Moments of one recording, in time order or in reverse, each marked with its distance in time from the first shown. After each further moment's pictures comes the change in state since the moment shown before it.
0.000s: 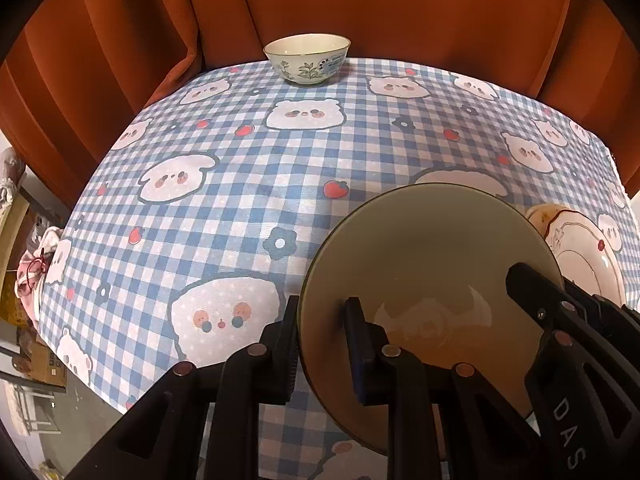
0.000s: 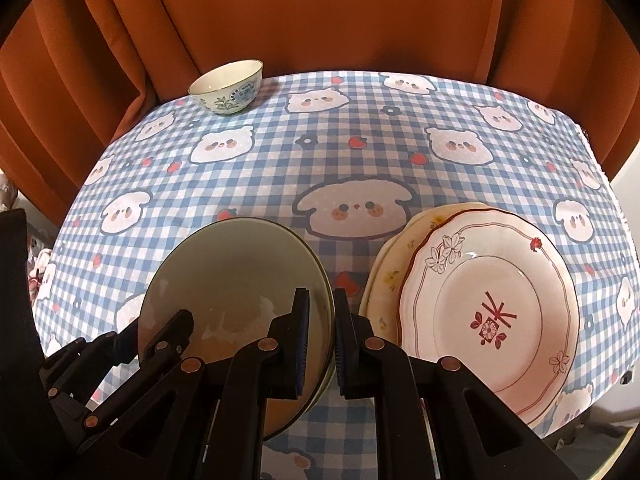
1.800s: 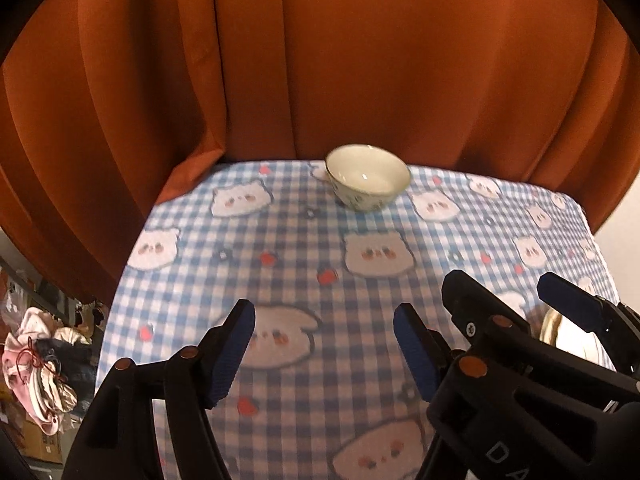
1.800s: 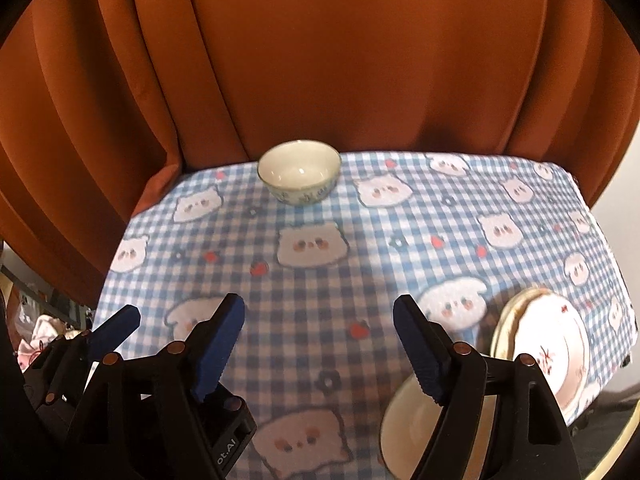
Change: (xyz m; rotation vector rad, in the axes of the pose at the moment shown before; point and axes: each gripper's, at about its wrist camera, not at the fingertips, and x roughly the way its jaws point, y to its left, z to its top) left arm -0.024 0.159 0.140 0.067 -0.188 -0.163; right arm -0.022 0.167 0.114 0.072 -0.147 -0.084
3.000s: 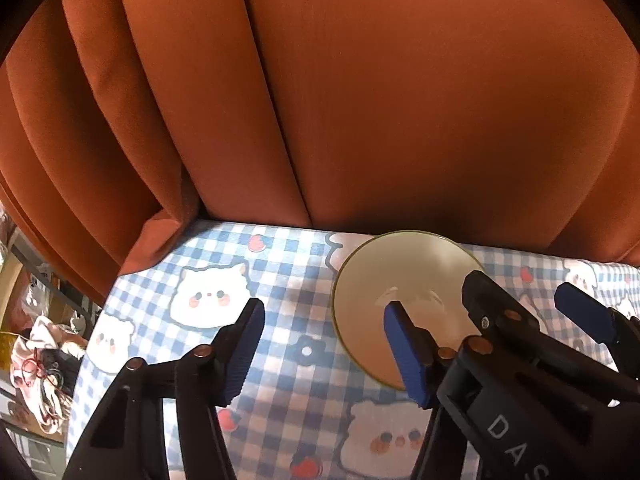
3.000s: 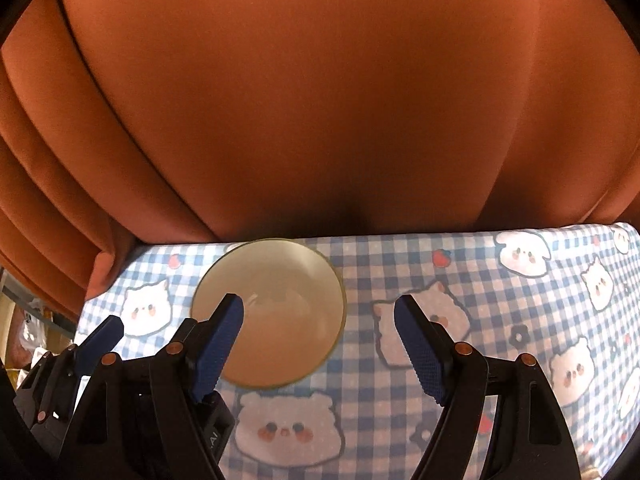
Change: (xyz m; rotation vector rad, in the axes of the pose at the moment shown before) left arm 0.179 -0.042 0.122 -0.093 -0.001 0.206; right arm 0.202 -0.034 0.148 -0.036 0.014 0.099
